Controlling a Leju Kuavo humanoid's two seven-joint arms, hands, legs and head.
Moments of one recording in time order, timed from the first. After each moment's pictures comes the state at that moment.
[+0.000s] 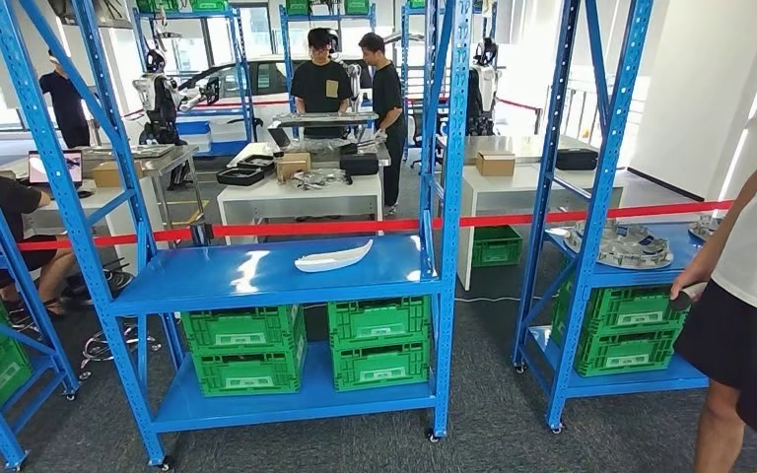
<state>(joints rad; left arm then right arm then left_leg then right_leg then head) -0.01 -0.03 -0.29 -1.44 0.12 -0.32 -0.48 -0.04 0.17 -0.41 -0.16 0.20 -0.16 0.07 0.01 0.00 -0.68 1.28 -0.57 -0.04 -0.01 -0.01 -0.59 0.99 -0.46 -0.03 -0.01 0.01</state>
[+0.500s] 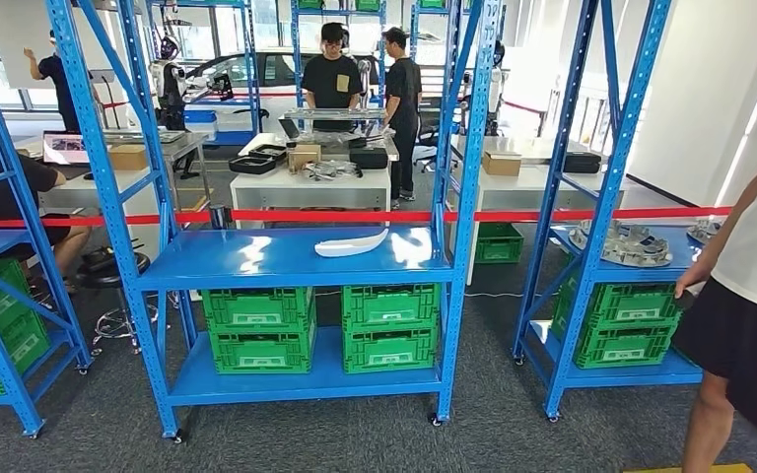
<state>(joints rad) -0.01 -0.03 -0.31 -1.40 0.12 -0.32 -0.49 -0.03 0.17 -0.41 -0.16 0.20 -0.14 0.02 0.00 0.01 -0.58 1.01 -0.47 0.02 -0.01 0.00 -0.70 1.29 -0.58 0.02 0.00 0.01</state>
